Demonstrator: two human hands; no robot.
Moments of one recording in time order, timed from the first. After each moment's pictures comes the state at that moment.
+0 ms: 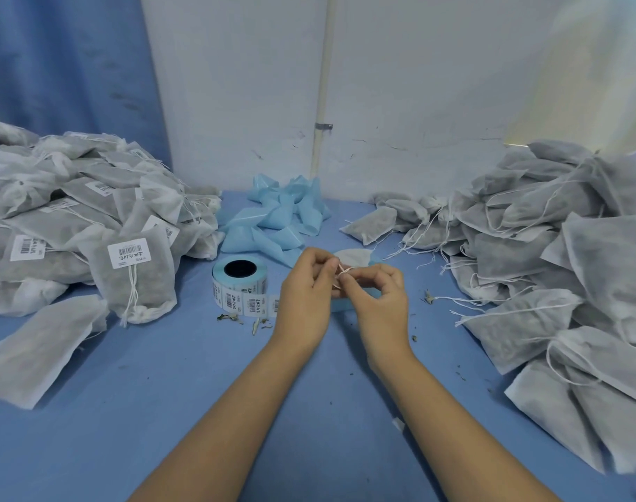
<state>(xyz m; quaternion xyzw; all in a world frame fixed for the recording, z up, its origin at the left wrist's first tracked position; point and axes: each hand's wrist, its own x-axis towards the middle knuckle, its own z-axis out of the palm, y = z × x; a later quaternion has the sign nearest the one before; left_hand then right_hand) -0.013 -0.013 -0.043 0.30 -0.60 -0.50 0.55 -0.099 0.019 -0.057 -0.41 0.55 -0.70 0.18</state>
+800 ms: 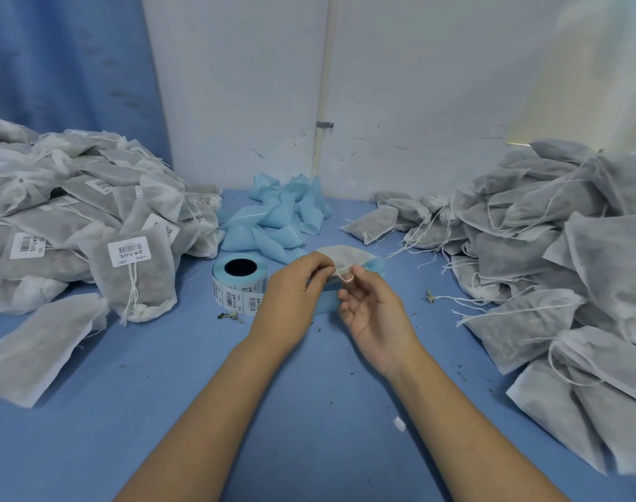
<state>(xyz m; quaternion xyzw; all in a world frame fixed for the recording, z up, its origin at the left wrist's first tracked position) 0.011 -0.027 -0.046 0.33 -0.77 -0.27 0.48 -0.100 0.024 -0.044 -0.24 0.36 -0.71 0.56</state>
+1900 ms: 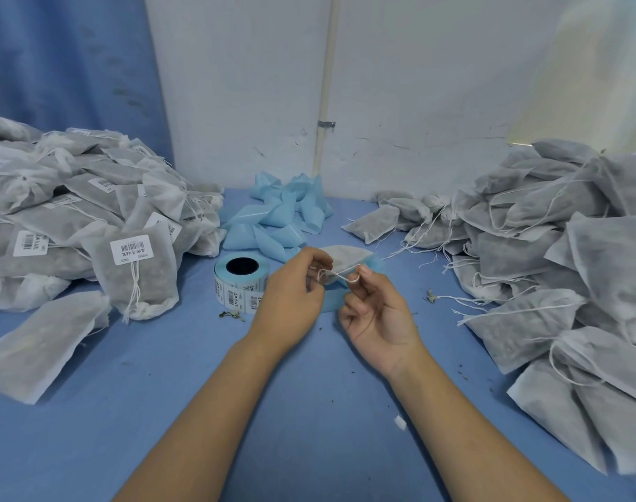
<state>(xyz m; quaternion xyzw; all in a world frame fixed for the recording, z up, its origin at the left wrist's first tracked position) 0.012 -0.032 -0.052 0.35 -0.75 -0.30 0.46 -0.104 0.024 -0.047 -0.22 0.29 -0.71 0.60</state>
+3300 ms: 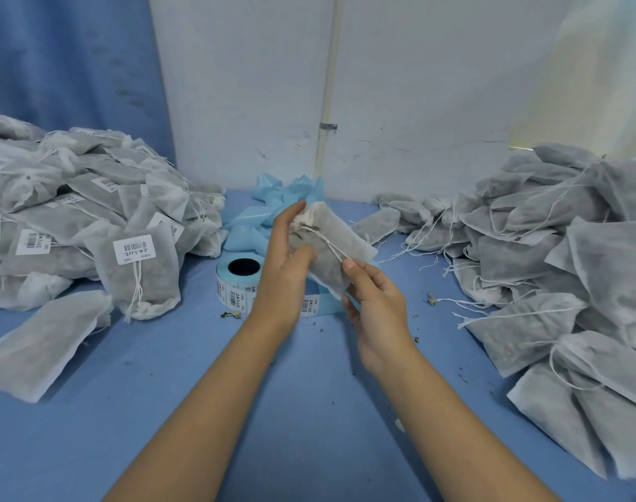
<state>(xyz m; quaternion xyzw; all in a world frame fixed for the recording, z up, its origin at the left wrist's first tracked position) 0.015 -0.022 -0.019 0.25 -0.59 -0.51 0.58 -0.085 0.022 -0.040 -0.27 0.50 -0.72 0.39</state>
